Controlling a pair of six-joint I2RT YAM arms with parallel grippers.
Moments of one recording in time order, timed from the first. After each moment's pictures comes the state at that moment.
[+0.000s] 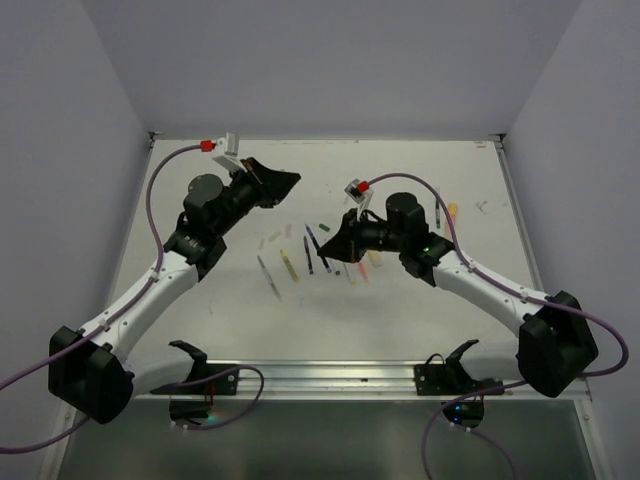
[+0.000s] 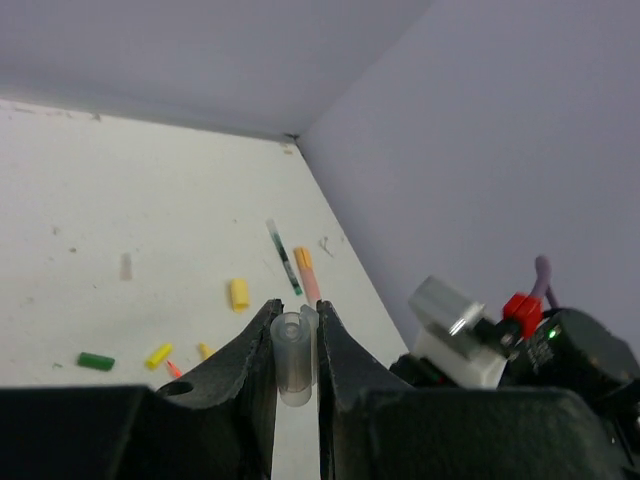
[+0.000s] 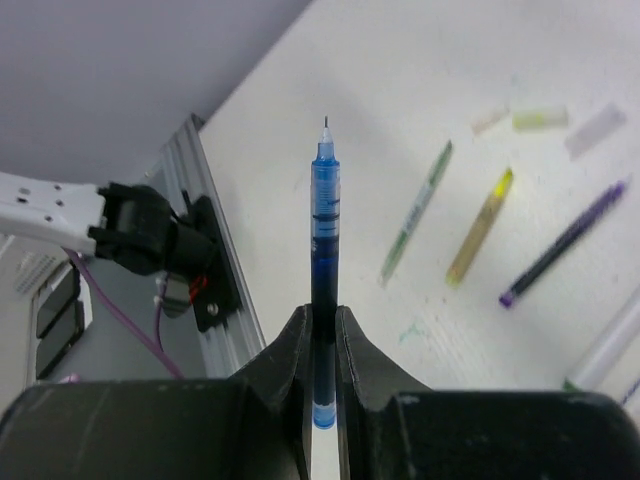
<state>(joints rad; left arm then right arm) -0.45 1.16 0.92 0.25 0.24 -0.75 0.62 1.30 0.86 0.15 -0.65 0.44</state>
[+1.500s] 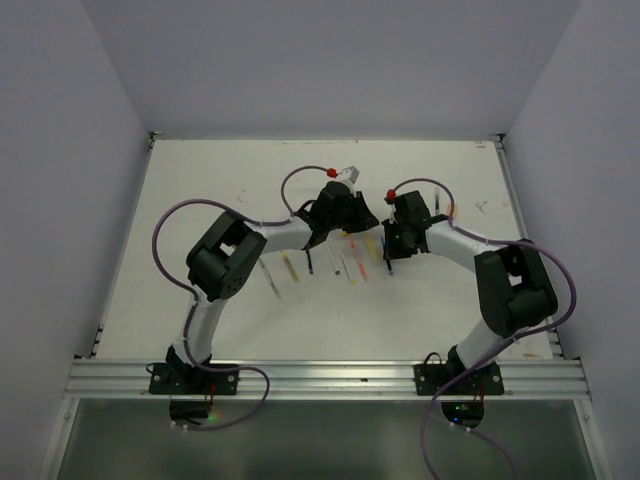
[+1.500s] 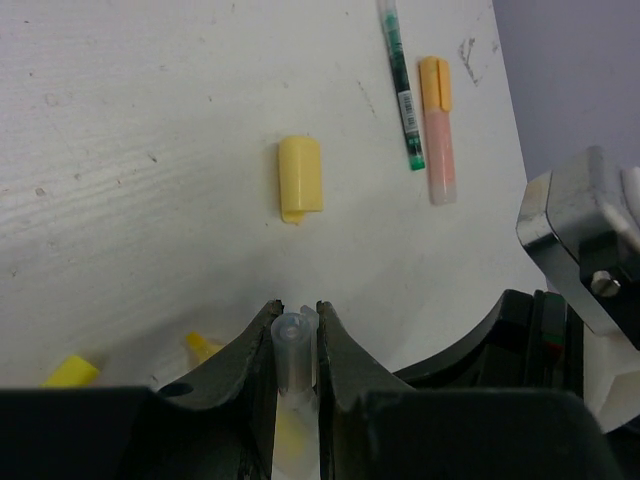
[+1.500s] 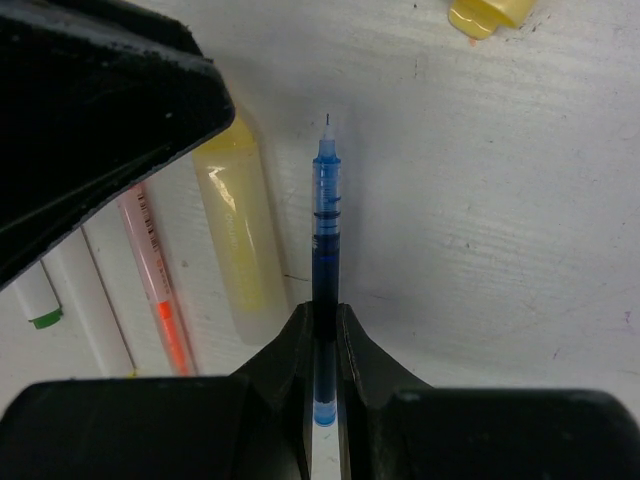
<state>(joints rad) -0.73 2.13 1.38 0.28 0.16 -0.78 0.35 1.65 0.93 -0.35 -0.06 0.25</state>
